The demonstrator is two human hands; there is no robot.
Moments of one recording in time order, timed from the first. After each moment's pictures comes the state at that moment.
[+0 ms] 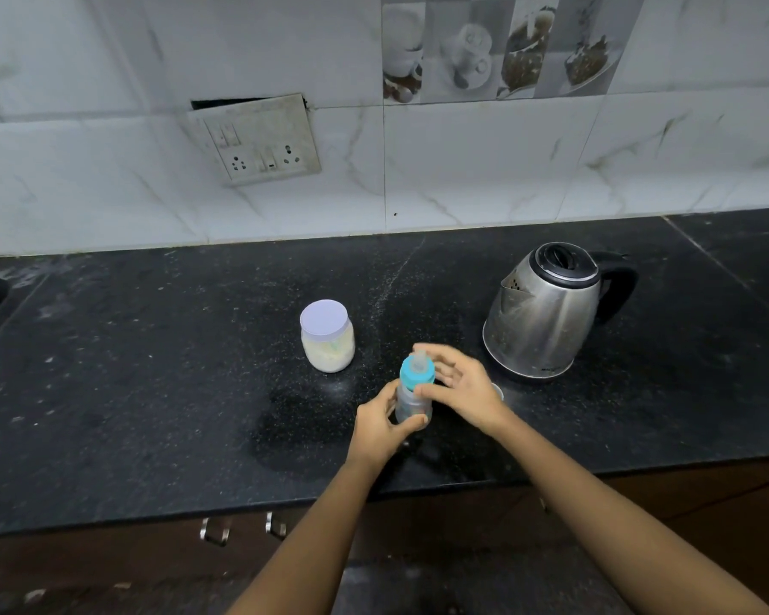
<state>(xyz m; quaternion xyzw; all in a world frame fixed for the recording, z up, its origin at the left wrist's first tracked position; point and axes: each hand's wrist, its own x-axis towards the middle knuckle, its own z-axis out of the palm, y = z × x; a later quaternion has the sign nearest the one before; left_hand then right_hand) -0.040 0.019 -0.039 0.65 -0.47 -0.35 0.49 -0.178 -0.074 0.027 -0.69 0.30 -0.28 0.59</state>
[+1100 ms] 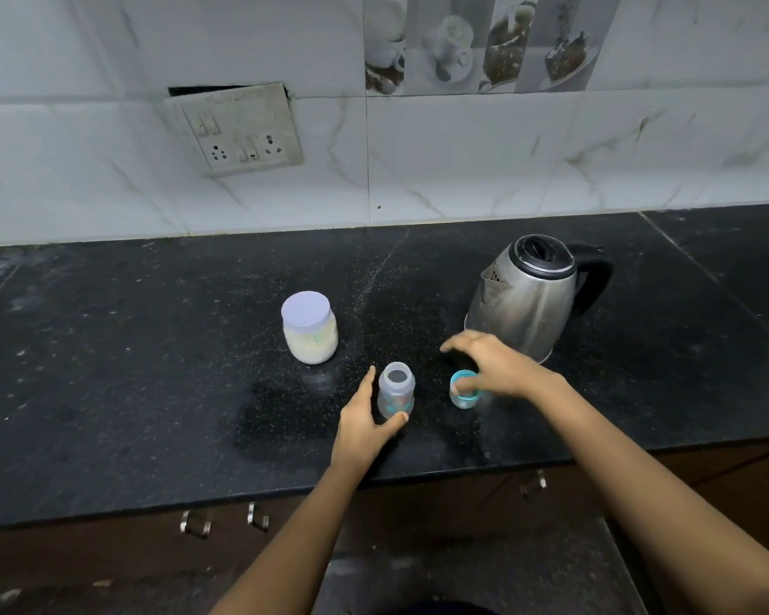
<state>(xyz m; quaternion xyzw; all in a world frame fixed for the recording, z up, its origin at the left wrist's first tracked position) -0.047 0.029 -0.046 0.72 -0.46 -0.29 0.42 -0.227 -0.134 0.050 -0.92 0.32 0.02 0.24</state>
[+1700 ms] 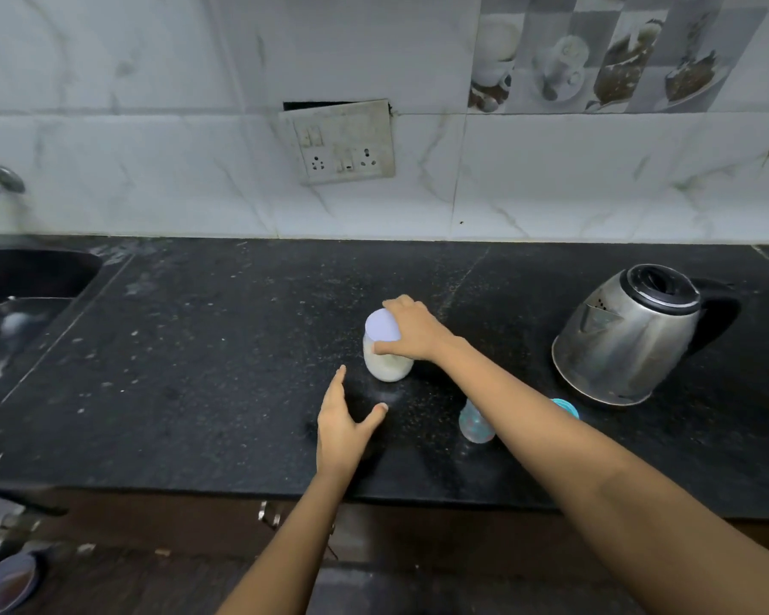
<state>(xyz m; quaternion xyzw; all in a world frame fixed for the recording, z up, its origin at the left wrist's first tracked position) 0.059 0.089 -0.024 0.79 -0.33 -0.19 0.49 0.013 -0.100 0.054 -0.92 0.30 -0.01 0.24</state>
